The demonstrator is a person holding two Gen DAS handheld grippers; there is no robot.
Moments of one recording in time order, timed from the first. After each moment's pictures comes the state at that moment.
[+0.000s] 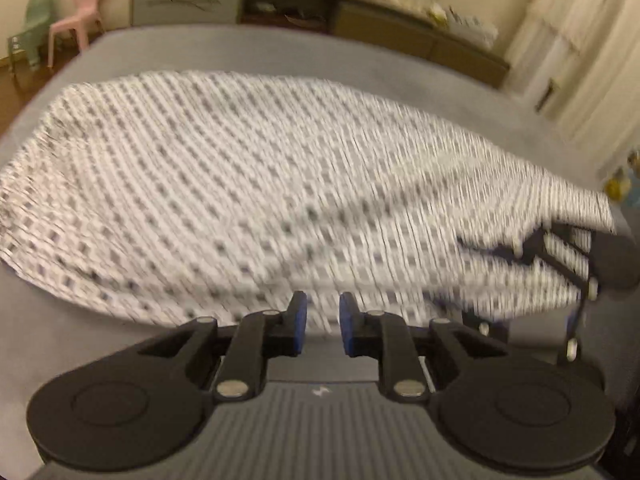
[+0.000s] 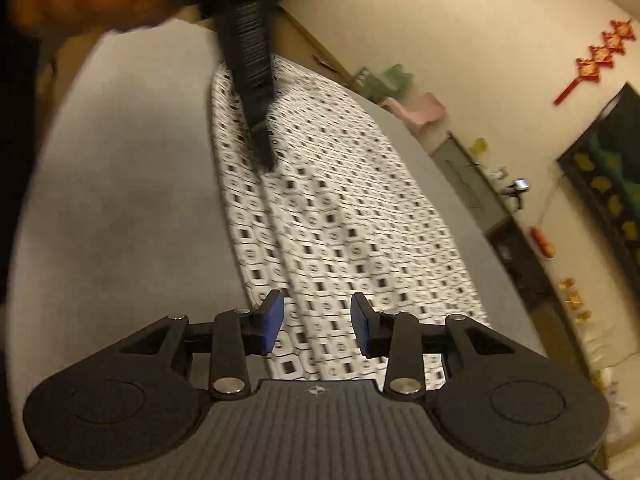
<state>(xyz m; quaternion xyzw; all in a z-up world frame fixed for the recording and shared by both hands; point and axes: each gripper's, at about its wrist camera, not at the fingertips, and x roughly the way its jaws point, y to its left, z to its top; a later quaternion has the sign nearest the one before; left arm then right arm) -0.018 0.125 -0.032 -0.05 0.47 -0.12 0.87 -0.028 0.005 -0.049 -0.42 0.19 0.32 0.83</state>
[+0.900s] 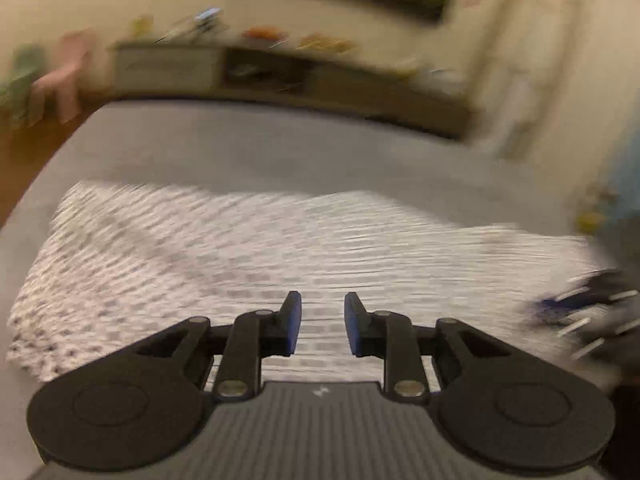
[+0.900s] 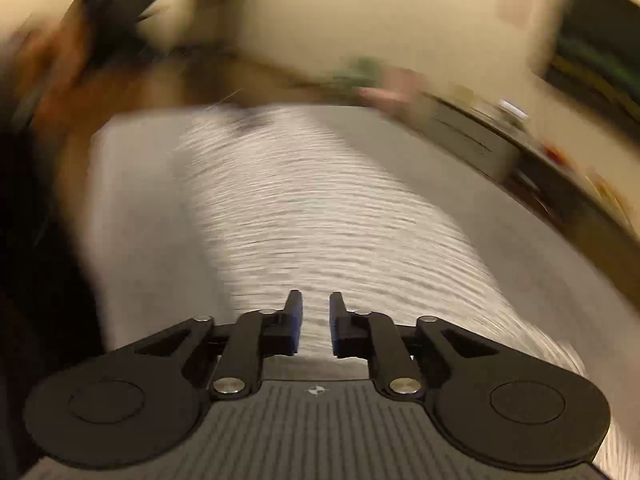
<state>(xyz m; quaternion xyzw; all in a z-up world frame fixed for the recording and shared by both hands) 0.017 0.168 0.016 -0.04 0.40 -0.11 0.91 -0.005 -0.106 0.020 -0.16 0.28 0.30 0.90</state>
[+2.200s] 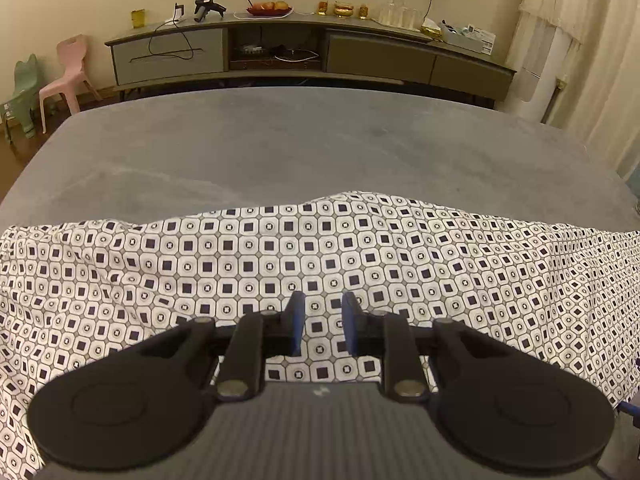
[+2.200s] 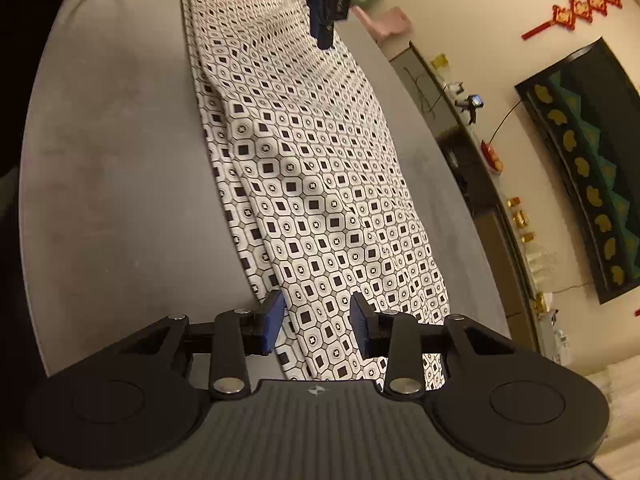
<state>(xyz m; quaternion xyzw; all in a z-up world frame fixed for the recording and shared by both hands) 0.096 0.069 -0.006 0.01 0.42 -0.10 0.90 -0.105 -0.107 -0.049 -0.48 0.28 0.21 0.80</state>
